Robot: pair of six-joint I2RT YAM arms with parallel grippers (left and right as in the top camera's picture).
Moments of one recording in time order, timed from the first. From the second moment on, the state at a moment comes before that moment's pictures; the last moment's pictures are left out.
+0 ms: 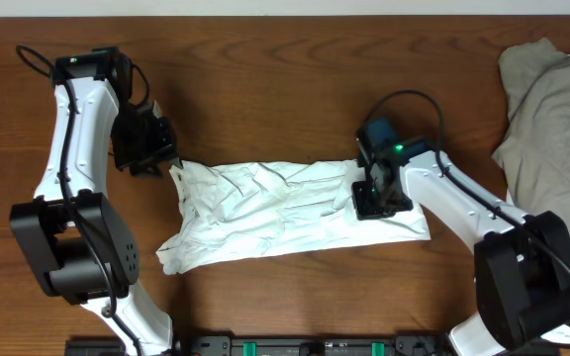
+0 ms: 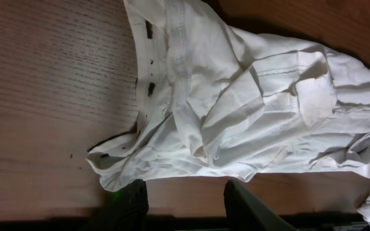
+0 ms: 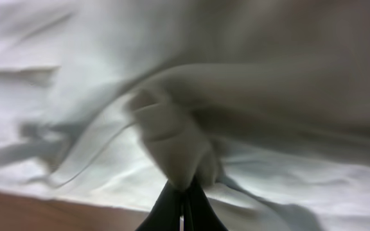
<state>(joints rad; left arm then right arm) 0.13 1.92 1.67 -1.50 0.25 -0.17 0.43 1.74 1.09 -0.90 -0.11 0.26</state>
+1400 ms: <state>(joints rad) 0.13 1.92 1.67 -1.49 0.25 -0.18 0.52 1.71 1.05 -0.88 -0.18 -0.11</state>
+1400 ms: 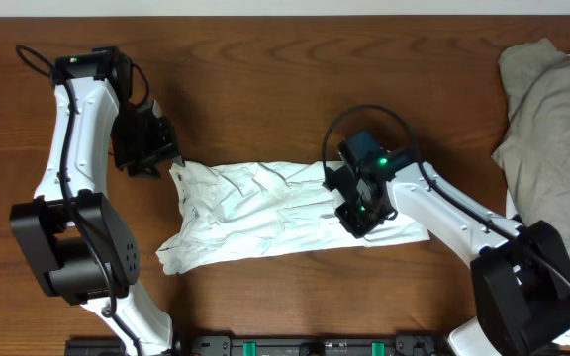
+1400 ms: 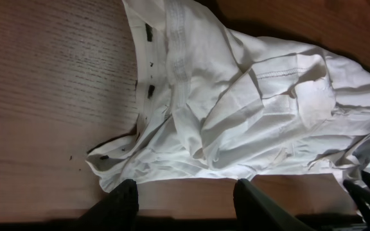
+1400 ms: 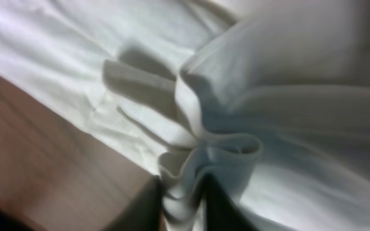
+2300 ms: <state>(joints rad) 0.13 1.92 1.67 -1.49 0.25 -0.18 0.56 1.71 1.06 -0.77 -0.22 -0.04</state>
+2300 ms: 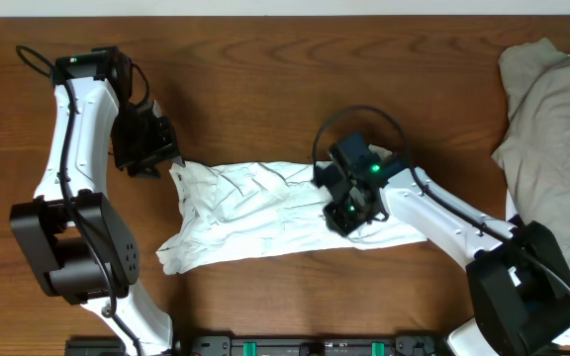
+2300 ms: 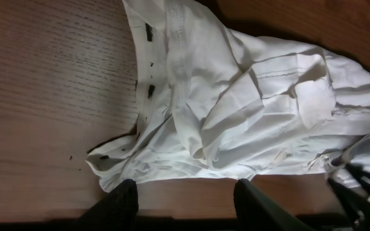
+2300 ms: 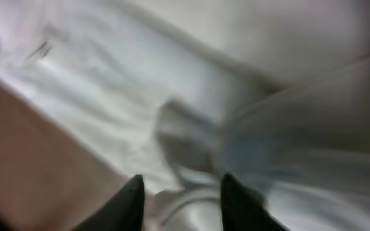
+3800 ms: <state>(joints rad) 0.13 1.92 1.67 -1.49 0.25 -0.18 0.46 1.93 1.26 -0.72 0.12 0.33</state>
